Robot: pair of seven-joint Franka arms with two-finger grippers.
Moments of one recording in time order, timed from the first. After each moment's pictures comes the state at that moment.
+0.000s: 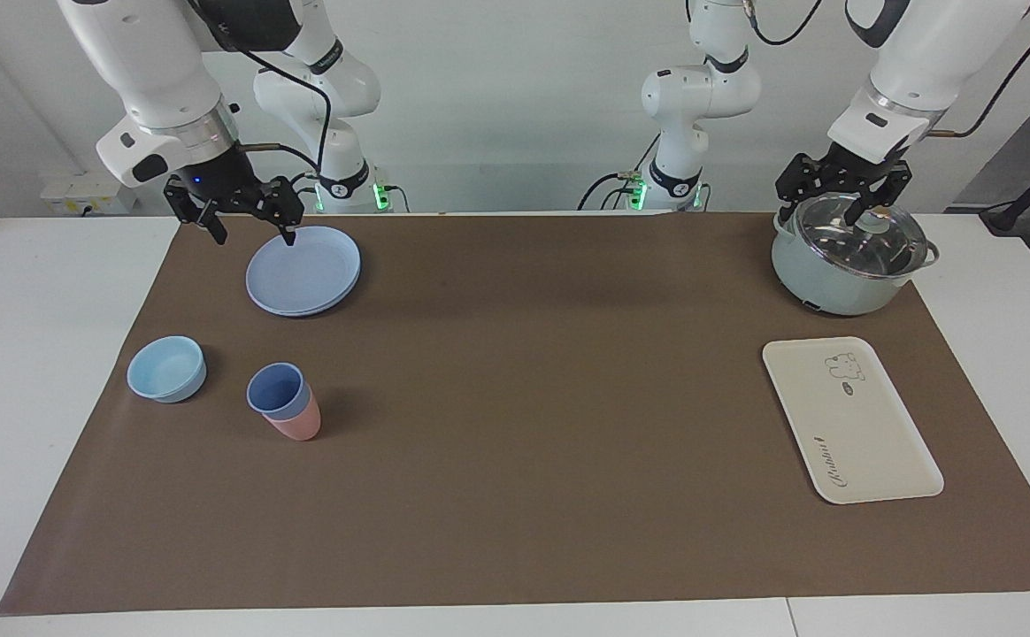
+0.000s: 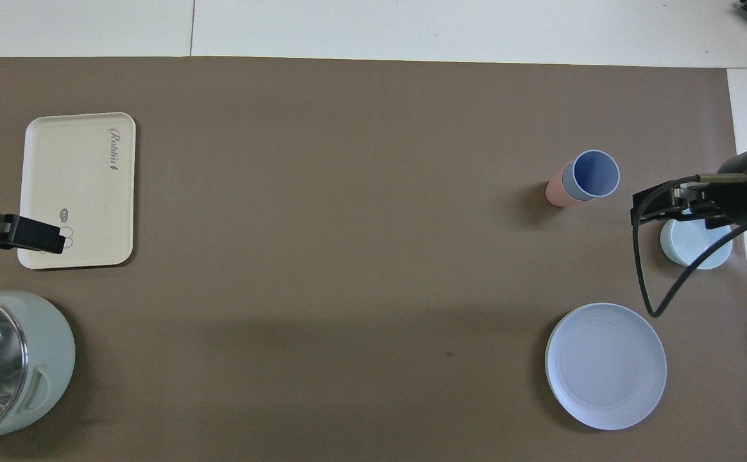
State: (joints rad) left arm 0.01 -0.10 -0.06 -1.67 -0.01 1.52 0.12; right arm 0.03 -0.01 0.03 -1.58 0.01 1.53 0.13
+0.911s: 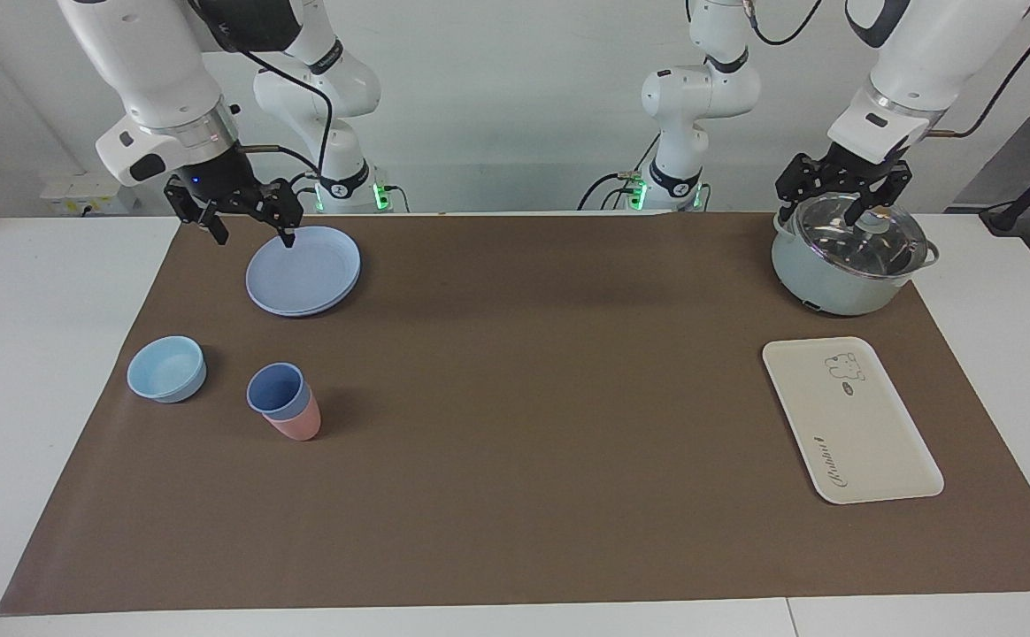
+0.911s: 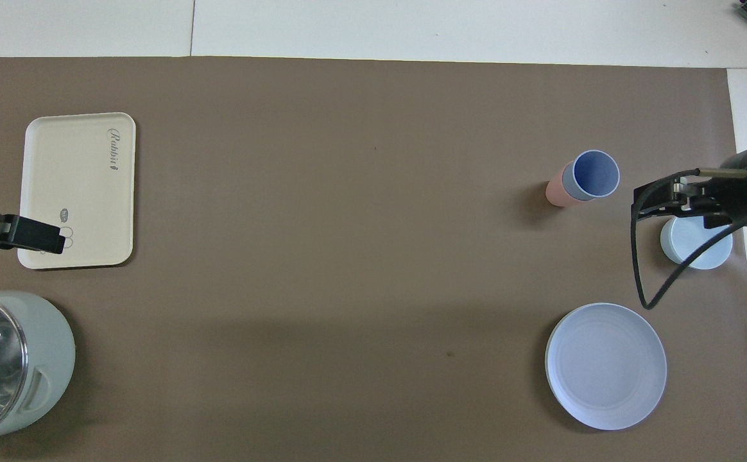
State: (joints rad) left arm 0.01 -0.10 -0.06 -1.67 -0.01 1.52 0.12; right arm 0.03 -0.01 0.03 -1.58 0.01 1.56 0.22
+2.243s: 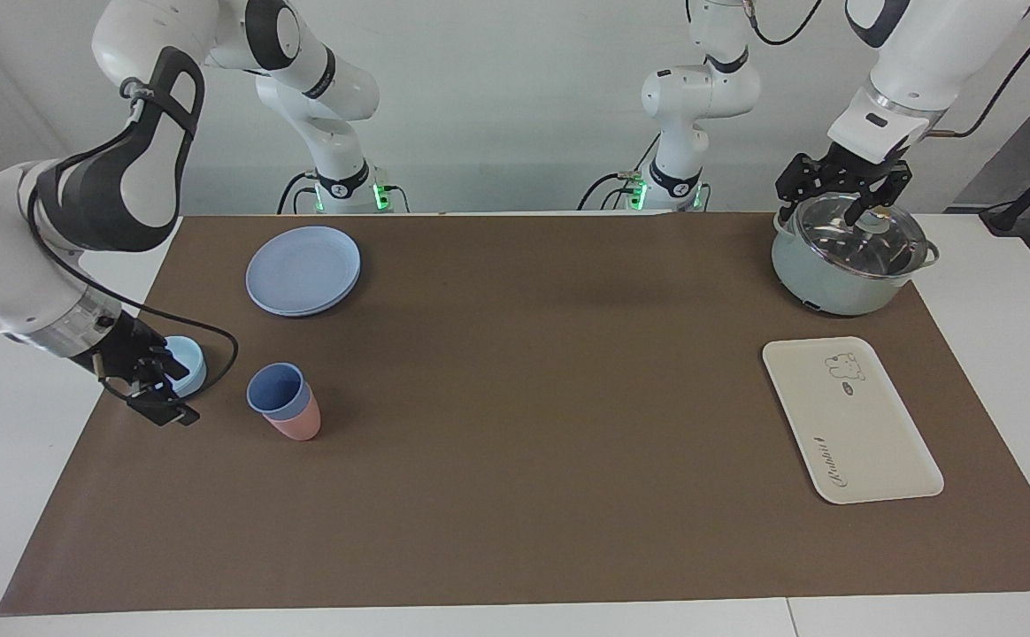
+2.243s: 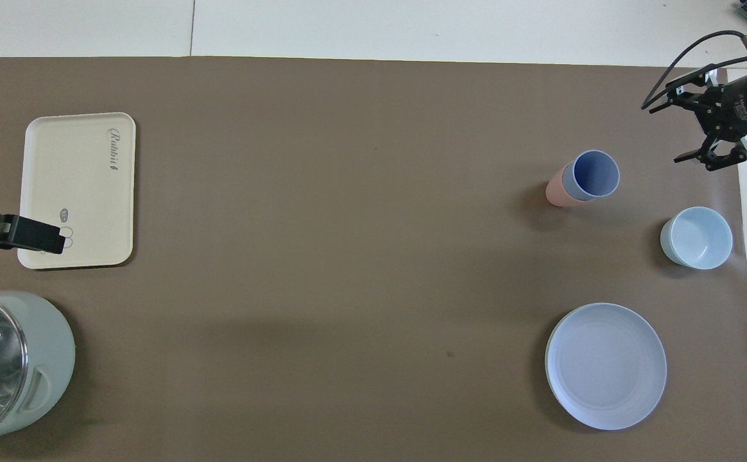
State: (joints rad) left arm 0.01 -0.10 -0.06 -1.67 -0.01 1.52 0.12; right arm -0.20 0.51 0.01 -1.28 0.27 1.77 0.87
